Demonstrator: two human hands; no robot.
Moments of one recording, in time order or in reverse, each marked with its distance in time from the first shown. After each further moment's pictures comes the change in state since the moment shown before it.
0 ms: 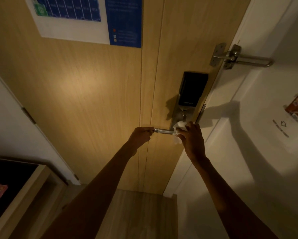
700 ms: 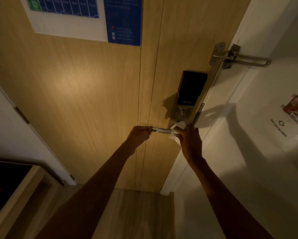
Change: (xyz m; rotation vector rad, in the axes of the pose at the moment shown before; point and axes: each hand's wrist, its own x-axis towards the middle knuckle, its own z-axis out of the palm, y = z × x) left_hand 0.005 -0.001 -0.001 0.060 0.015 0.019; right_hand 0.002 -0.003 0.009 -0.165 -0.065 0.108
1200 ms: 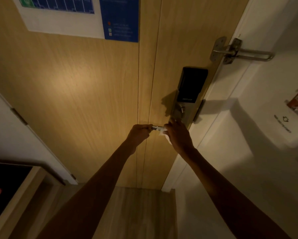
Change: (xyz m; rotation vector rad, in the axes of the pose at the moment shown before) left_hand 0.003 -0.002 -0.002 -0.088 -0.020 -0.014; right_hand 0.015 -0.027 0.009 -0.118 -0.069 -0.299
